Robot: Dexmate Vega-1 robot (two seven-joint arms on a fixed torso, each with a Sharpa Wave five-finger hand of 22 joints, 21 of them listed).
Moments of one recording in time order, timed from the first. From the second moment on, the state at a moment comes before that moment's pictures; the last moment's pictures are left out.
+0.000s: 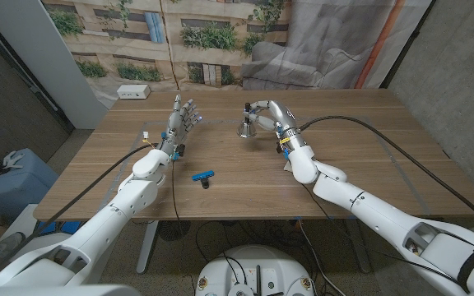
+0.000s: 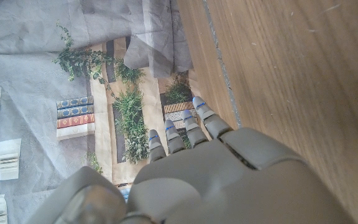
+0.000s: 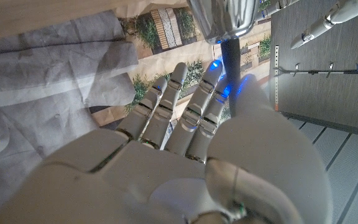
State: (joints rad) left arm 0.84 0.51 0.37 -1.30 -0.65 -0.29 -0.03; left_hand 0.00 0.05 0.04 0.13 0.31 0.06 -0.22 0.21 0.23 0.12 -0.15 0.21 0.20 0.15 -0.04 0.19 0.19 0.26 0.02 0.20 0.18; right arm -0.68 -0.46 -0.75 -1.38 -0.44 0.27 -0.64; right_hand 0.93 0.08 0.22 -0.12 0.20 1.01 -0.18 0.40 0.19 1.18 -0.21 0.21 0.23 0.75 -0.08 0.38 0.26 0.55 -0.05 0.19 0.17
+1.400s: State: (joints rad) left arm 0.84 0.51 0.37 -1.30 -0.65 -0.29 -0.03; left_hand 0.00 0.05 0.04 0.13 0.31 0.06 -0.22 0.21 0.23 0.12 -0.15 0.21 0.20 0.15 -0.04 0.19 0.19 0.26 0.02 0.20 0.18; right arm -0.78 -0.54 -0.62 -1.71 0.15 -0.07 -0.11; right_hand 0.90 0.08 0.21 -0.12 0.20 1.01 -0.16 0.39 0.19 1.18 -0.21 0.21 0.23 0.75 -0.08 0.38 0.27 0.55 -0.05 0.19 0.17
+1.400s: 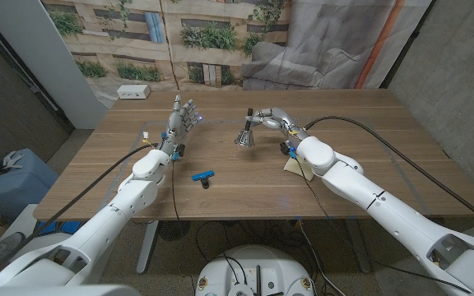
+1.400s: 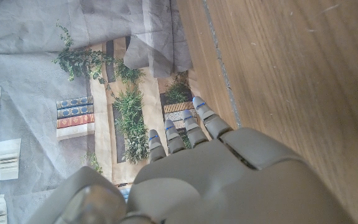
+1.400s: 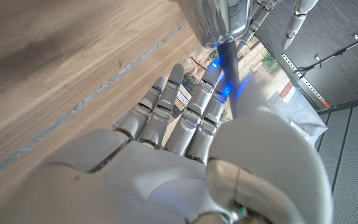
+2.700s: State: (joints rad) left arm 0.84 0.51 0.37 -1.30 -0.65 -0.29 -0.03; left_hand 0.00 0.05 0.04 0.13 0.31 0.06 -0.22 0.21 0.23 0.12 -0.15 0.21 0.20 0.15 -0.04 0.19 0.19 0.26 0.02 0.20 0.18; right arm -0.82 -0.51 -0.67 -1.65 -0.03 0.08 -0.30; right_hand 0.91 0.06 0.21 -0.14 0.20 1.01 -0.16 0.39 0.19 1.18 -0.21 0.21 0.23 0.75 -0.08 0.38 0.28 0.54 -0.05 0.19 0.17
